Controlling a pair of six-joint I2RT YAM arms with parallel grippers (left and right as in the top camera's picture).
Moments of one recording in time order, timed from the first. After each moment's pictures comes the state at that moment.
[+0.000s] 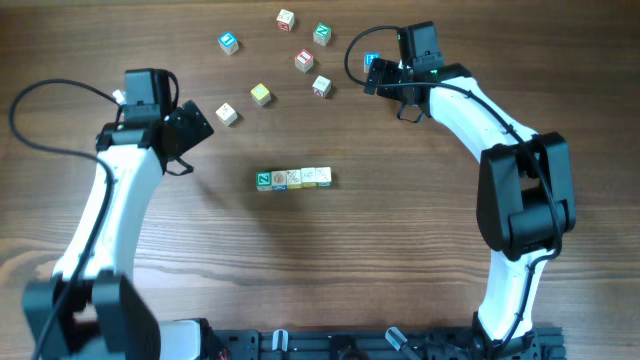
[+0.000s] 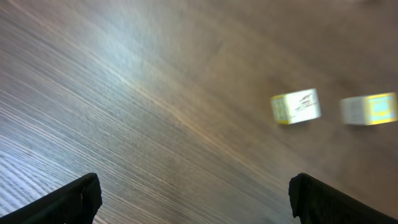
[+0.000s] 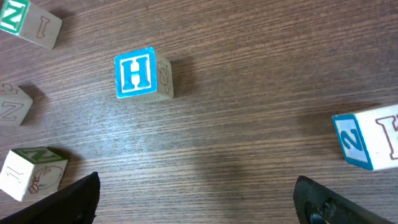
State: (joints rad) left arm 0.06 1.53 1.13 -0.68 -0.16 -0.52; right arm 0.26 2.13 1.54 -0.39 0.01 0.45
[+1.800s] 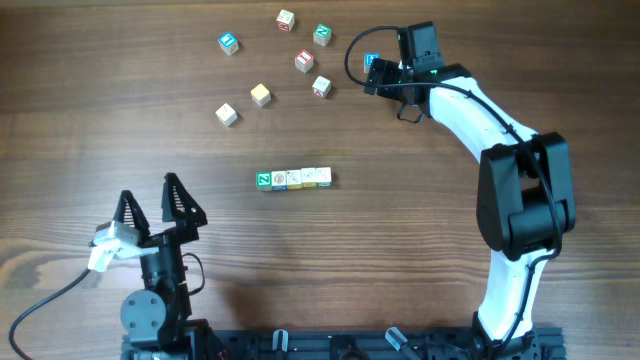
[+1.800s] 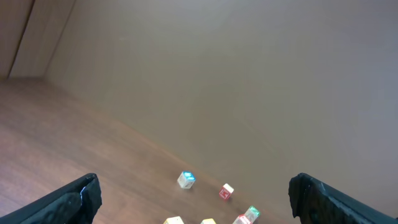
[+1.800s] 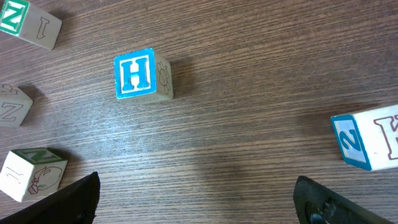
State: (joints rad) left arm 0.06 0.01 0.05 0.14 -0.16 -0.52; right arm 0.26 2.13 1.54 -0.39 0.01 0.45
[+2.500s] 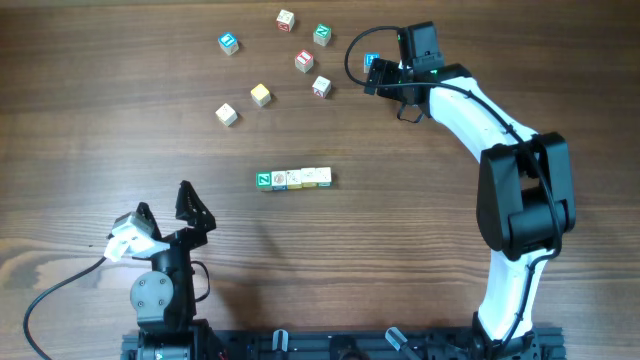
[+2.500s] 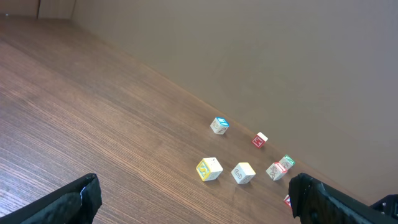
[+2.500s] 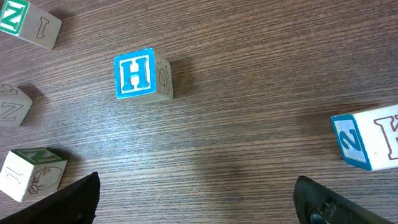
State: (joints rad) left arm 0.06 0.01 0.01 -0.06 -0.16 -0.52; right arm 0.26 2.13 1.54 -0.39 0.01 0.45
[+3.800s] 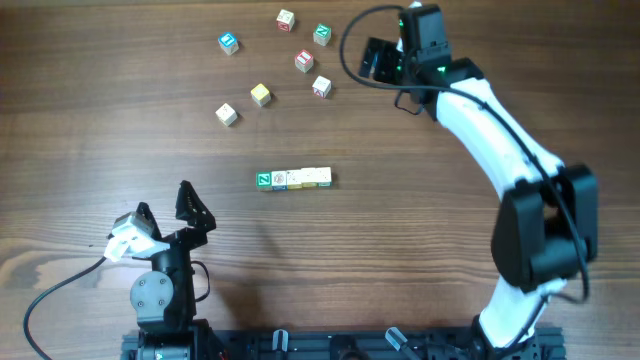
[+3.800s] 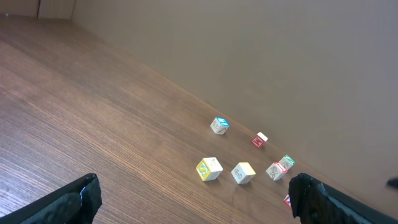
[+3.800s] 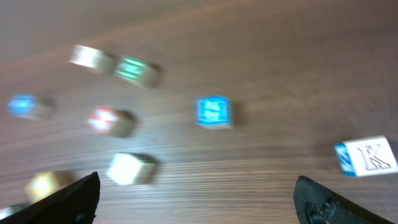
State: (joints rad) left arm 0.06 0.01 0.01 -0.06 -0.16 -0.52; right arm 0.33 1.92 1.54 -0.38 0.02 0.45
